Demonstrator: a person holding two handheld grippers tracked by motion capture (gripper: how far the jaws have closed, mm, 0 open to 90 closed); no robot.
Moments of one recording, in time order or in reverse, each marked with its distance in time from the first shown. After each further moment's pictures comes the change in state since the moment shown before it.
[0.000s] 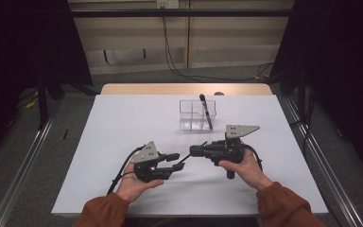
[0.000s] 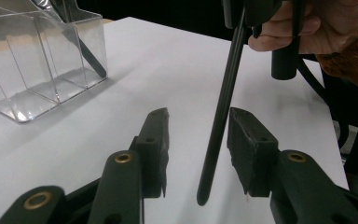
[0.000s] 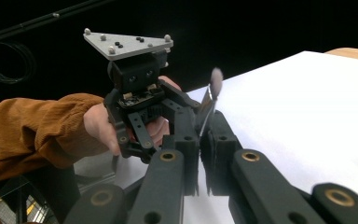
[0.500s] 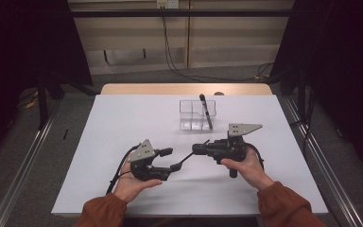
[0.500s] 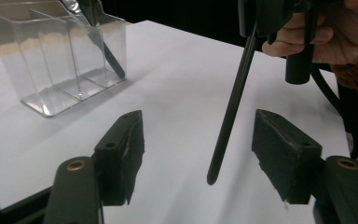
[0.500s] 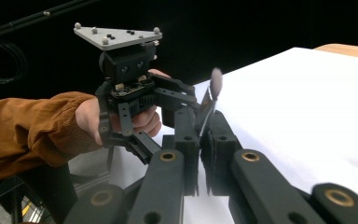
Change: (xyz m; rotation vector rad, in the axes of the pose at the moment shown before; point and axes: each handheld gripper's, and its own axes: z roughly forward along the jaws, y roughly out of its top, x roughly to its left) left arm 0.002 0.003 -0.008 -0.015 0.062 -0.034; right arm -0.003 0.003 -0.007 0.012 -0.027 0.011
